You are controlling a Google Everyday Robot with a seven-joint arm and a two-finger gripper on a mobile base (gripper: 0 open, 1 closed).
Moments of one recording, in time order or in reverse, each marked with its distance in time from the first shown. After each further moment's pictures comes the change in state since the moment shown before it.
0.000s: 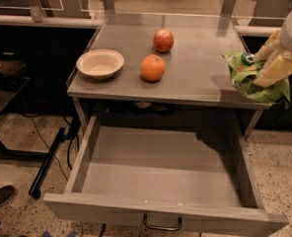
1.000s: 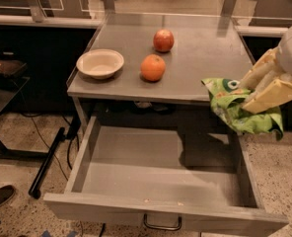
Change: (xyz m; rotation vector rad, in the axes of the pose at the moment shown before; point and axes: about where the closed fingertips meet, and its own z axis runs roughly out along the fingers) arm -0.043 0.100 -0.023 -0.100 -0.124 -0.043
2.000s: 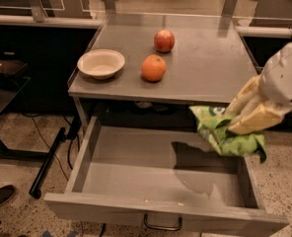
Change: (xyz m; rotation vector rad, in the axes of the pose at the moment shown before) arm -0.004 0.037 0.035 -0.090 -0.049 -0.011
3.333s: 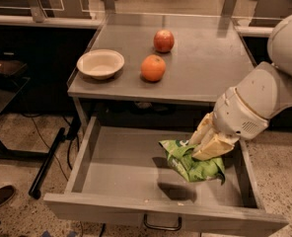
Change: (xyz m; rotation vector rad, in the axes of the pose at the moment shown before) arm -0.007 0.028 0.102 -0.205 -0.051 -0.041
